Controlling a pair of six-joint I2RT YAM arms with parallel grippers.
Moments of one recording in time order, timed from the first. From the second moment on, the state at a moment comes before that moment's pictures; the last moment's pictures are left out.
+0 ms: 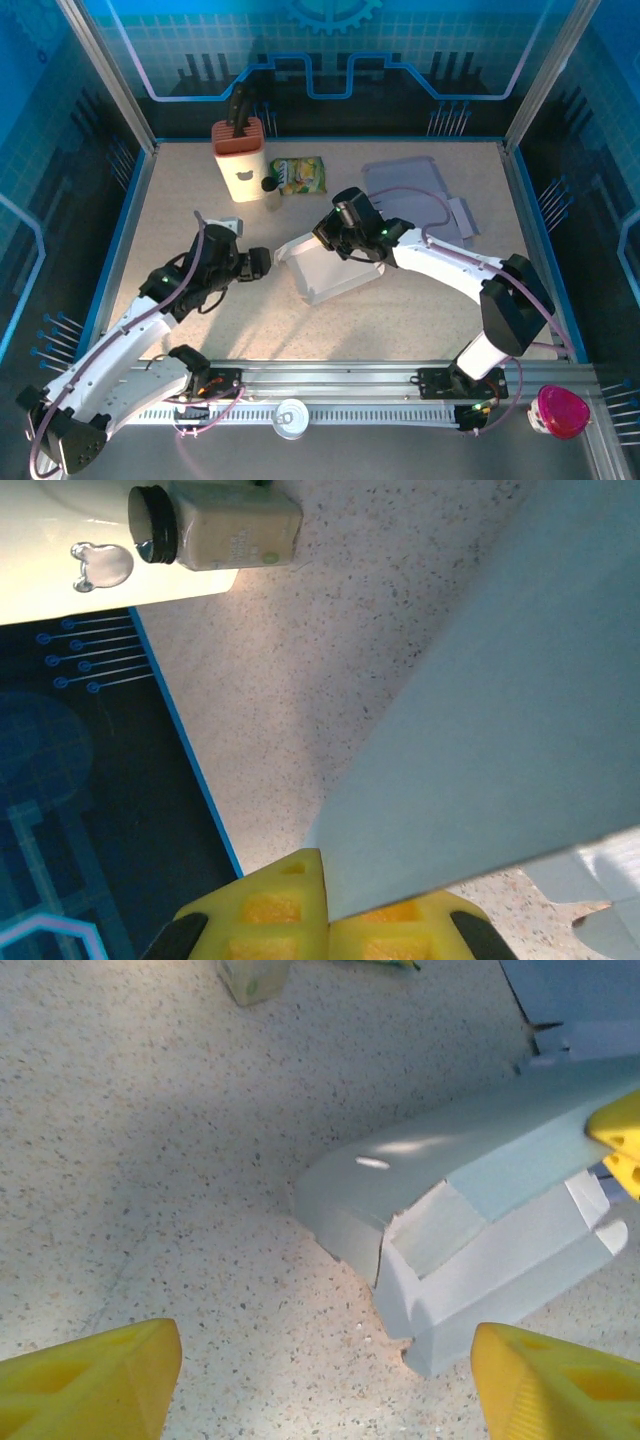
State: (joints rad) left arm -0.49 0.86 0.79 -0.71 -0.10 -0.55; right arm 0.74 1.59 1.13 -0.23 -0.12 1.45
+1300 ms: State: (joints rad) left arm -0.64 1.27 0.70 -0.30 -0.43 -0.23; right arm 0.70 1.56 1.09 -0.12 -0.21 1.45
